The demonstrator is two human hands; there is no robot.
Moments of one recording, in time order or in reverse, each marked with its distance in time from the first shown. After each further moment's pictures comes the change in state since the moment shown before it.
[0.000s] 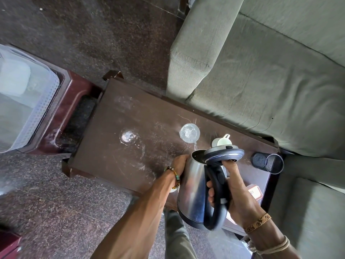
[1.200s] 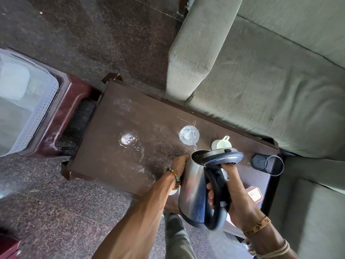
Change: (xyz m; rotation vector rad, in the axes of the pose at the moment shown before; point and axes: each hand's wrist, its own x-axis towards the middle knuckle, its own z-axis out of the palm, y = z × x) left_hand -0.002 0.006 0.003 -0.064 -0.032 0.005; right_hand 0.005 0.003 -0.005 -0.015 -0.012 -0.031
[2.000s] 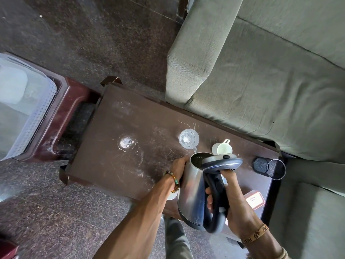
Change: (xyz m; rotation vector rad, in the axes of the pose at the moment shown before) left_hand 0.008 0.003 -0.001 -0.042 0.022 0.006; right_hand 0.006 0.001 0.006 0.020 0.007 -0.030
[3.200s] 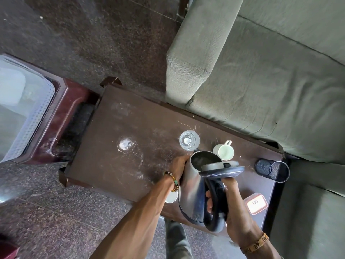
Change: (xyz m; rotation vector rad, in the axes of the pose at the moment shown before) left_hand 0.003 0.012 0.004 -0.022 0.005 0.113; right_hand 0.003 0.003 0.006 -0.008 0.062 -0.036
